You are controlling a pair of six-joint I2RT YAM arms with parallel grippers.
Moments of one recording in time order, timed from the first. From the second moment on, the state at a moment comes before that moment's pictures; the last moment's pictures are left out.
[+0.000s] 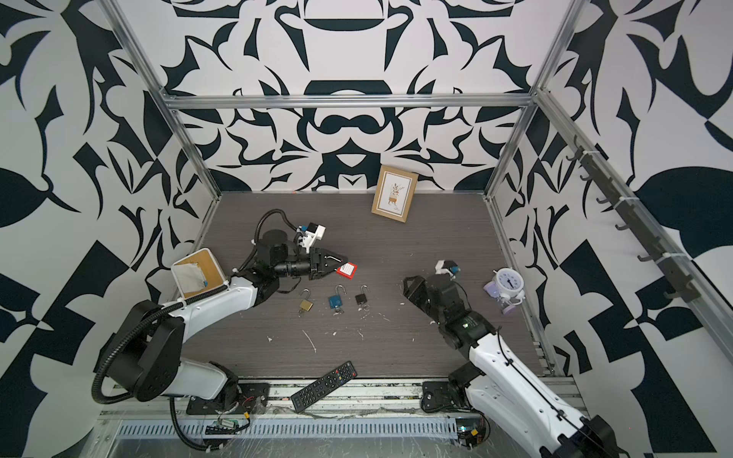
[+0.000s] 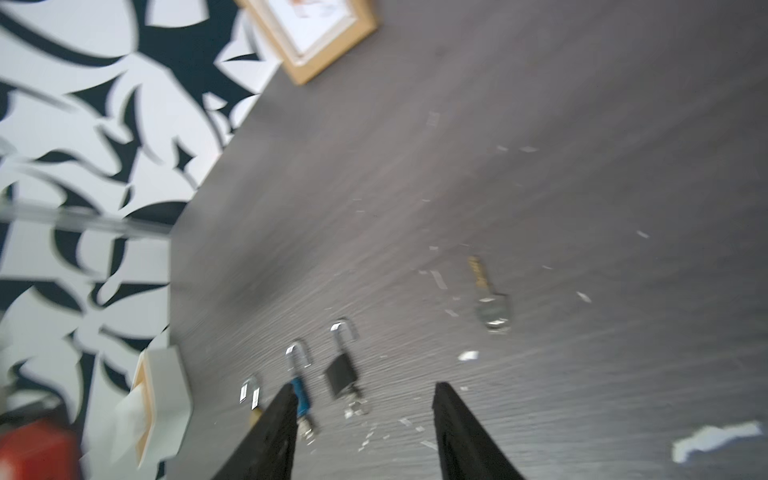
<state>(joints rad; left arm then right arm) -0.53 1.45 0.81 0.36 0.89 -1.02 0.48 0.78 0.59 -0.37 0.00 0.92</state>
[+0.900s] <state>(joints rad) -0.61 1.51 1.02 -0.15 1.03 -0.79 0.83 1.17 1.13 -0.78 -0.09 0.10</state>
